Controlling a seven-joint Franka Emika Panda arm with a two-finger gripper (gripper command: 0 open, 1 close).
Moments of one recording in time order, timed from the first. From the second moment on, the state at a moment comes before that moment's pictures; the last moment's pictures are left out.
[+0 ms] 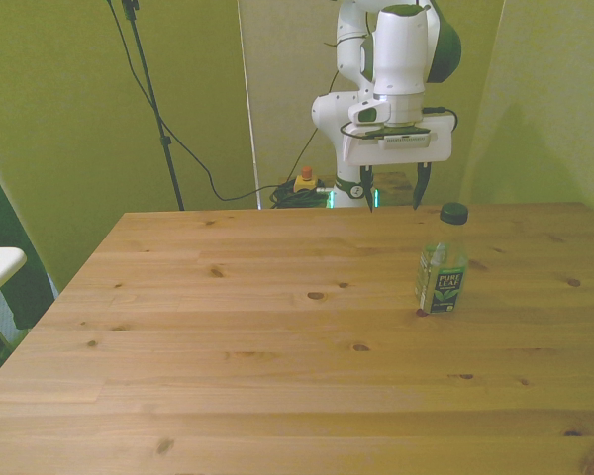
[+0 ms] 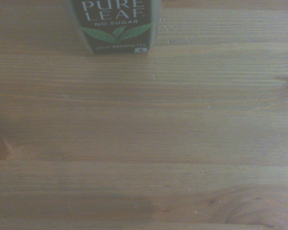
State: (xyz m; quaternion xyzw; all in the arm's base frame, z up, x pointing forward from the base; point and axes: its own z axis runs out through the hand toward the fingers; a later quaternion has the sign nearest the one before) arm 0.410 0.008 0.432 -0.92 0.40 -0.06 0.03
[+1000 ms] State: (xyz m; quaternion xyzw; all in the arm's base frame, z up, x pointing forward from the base) arm 0.497 0.053 0.489 -0.90 0.43 -0.09 0.04
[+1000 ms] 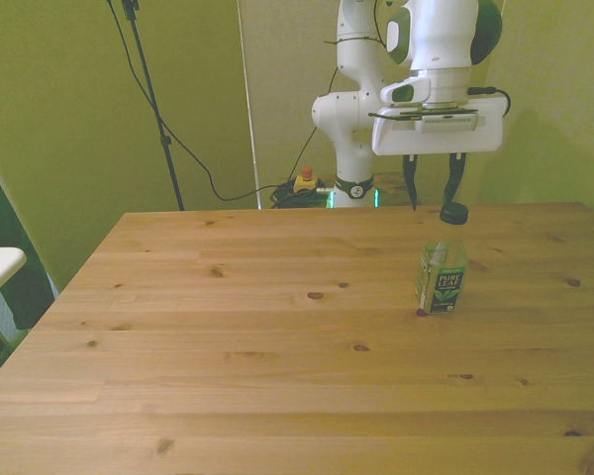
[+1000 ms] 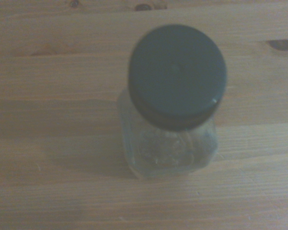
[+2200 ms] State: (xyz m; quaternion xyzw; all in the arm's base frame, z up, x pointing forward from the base) arm 0.543 0.055 0.514 -0.87 0.48 -0.10 0.03
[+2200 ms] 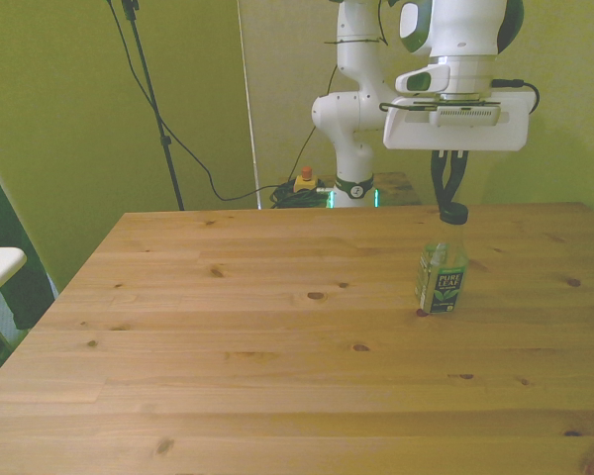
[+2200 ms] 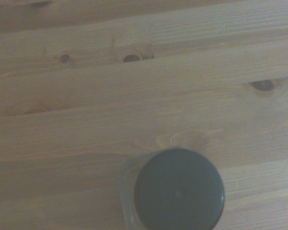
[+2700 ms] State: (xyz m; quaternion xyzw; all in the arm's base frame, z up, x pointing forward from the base) arm 0.651 0.075 0.492 -0.87 0.49 -0.10 0.00
